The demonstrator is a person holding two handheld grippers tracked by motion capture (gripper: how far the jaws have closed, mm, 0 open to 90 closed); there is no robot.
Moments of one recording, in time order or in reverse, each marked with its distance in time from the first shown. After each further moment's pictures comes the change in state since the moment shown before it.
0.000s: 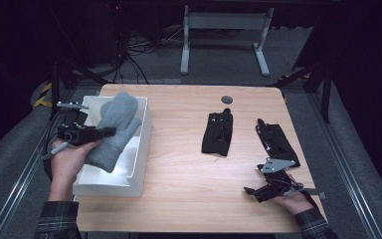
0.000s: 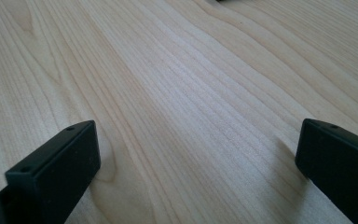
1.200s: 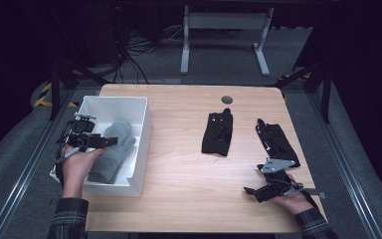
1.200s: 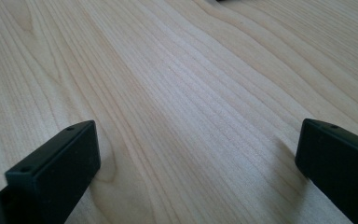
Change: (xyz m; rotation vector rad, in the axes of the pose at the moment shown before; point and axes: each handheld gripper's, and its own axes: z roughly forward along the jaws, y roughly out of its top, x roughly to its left) left arm 0.031 -0.016 0.042 0.064 0.191 -0.043; right arm 0.000 0.000 0.000 0.000 0.001 -0.001
